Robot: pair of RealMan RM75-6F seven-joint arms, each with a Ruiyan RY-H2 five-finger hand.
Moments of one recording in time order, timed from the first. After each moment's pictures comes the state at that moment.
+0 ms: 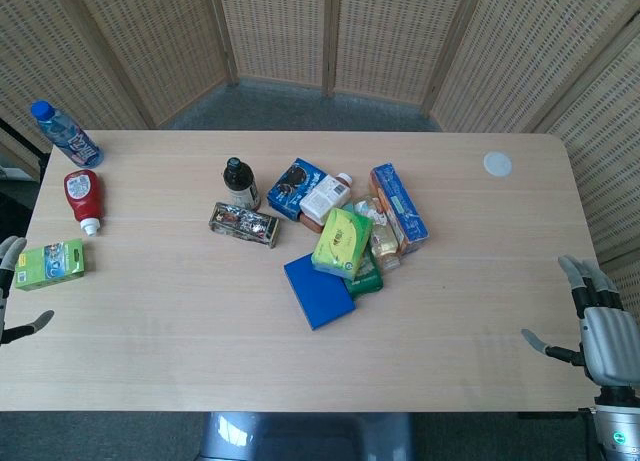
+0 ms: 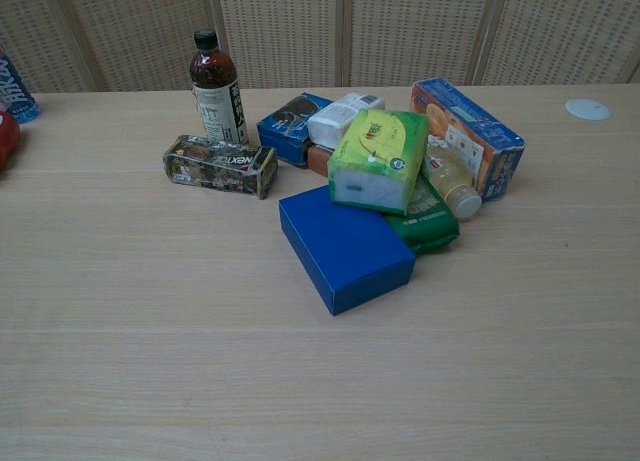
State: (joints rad) left arm -0.11 -1.11 -0.07 -1.55 1.43 1.52 0.02; right arm 0.06 -1.05 0.10 -1.79 -1.49 1.53 0.04
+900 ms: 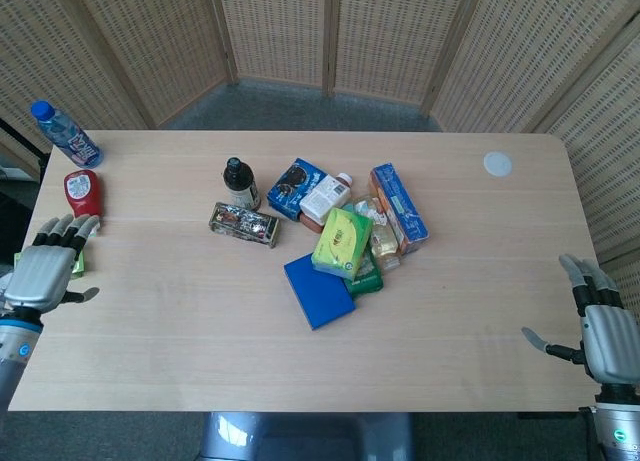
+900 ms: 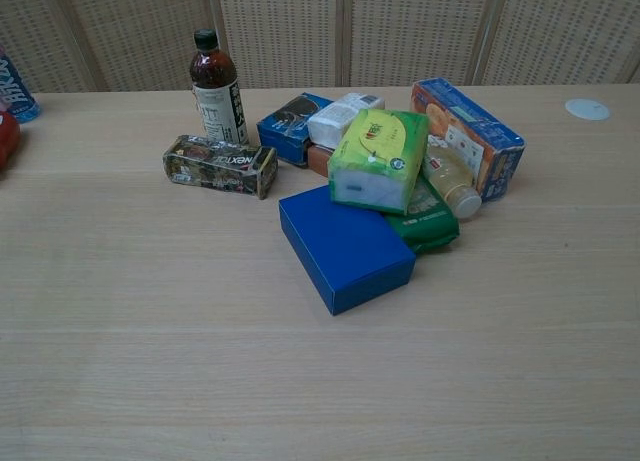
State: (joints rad) left arm -0.35 -1.08 -0.15 -1.63 1.26 1.12 0.27; right arm 0.06 -1.05 0.11 -1.79 -1.47 1.51 0.05
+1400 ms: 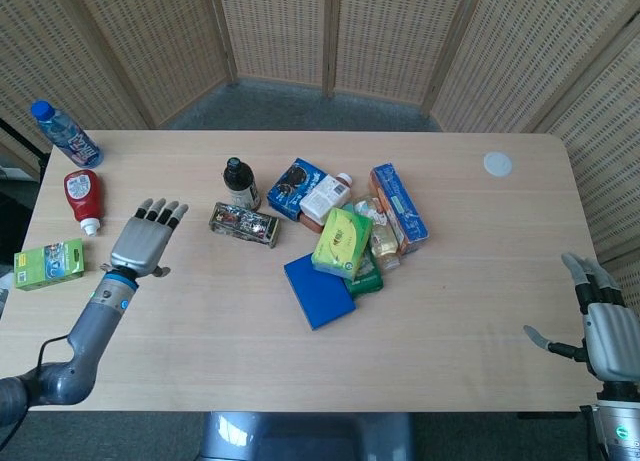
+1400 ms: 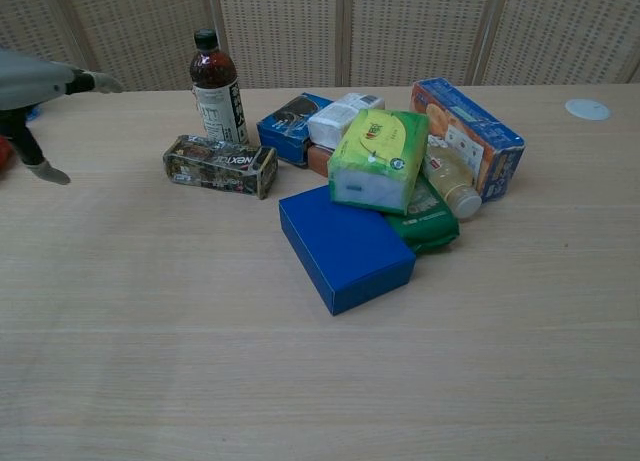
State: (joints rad) left arm -0.68 -1.34 -0.19 -1.54 0.92 0.92 0.70; right arm 0.07 -1.05 0.11 -1.78 -1.46 1.50 0.08
